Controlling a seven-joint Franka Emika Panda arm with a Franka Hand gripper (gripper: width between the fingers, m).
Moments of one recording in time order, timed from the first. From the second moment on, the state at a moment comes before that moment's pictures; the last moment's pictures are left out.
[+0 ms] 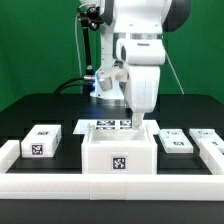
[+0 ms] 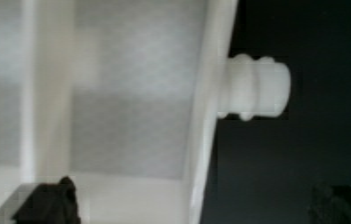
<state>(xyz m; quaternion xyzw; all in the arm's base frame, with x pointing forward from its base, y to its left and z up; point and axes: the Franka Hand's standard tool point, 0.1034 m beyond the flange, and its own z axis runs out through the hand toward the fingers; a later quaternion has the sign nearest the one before) 0.479 0.028 0.046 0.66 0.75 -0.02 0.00</state>
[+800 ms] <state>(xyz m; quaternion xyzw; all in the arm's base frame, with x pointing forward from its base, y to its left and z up) 0.477 0.031 0.027 0.68 0.73 -0.03 -0.01</state>
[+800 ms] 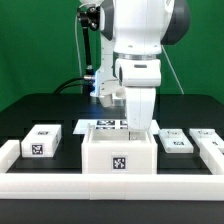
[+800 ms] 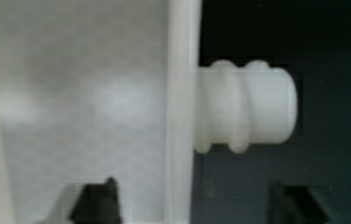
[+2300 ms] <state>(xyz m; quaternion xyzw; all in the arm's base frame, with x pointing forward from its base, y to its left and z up) 0.515 0.044 0.027 0.69 0.73 -0.01 0.00</state>
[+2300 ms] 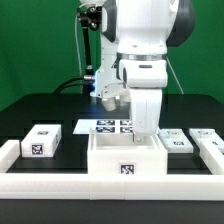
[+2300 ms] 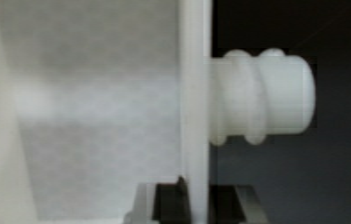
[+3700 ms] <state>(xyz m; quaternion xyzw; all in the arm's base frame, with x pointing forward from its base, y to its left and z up) 0.524 0.131 0.027 0.69 0.72 0.00 -0.01</state>
